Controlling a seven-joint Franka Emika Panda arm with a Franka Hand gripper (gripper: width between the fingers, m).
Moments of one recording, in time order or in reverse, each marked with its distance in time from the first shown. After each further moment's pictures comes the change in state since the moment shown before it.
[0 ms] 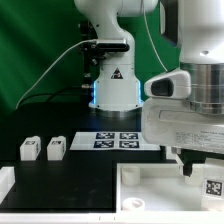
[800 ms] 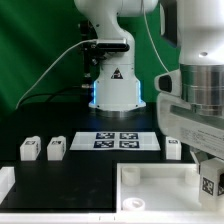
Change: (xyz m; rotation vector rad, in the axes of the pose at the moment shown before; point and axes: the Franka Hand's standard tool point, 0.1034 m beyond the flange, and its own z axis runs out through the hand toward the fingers) arm 0.002 -0.004 0.001 0.003 -0.020 0.785
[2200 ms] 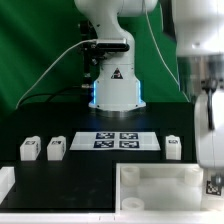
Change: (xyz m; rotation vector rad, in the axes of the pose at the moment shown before) arm -0.009 0.006 -0.020 0.061 -0.045 0.631
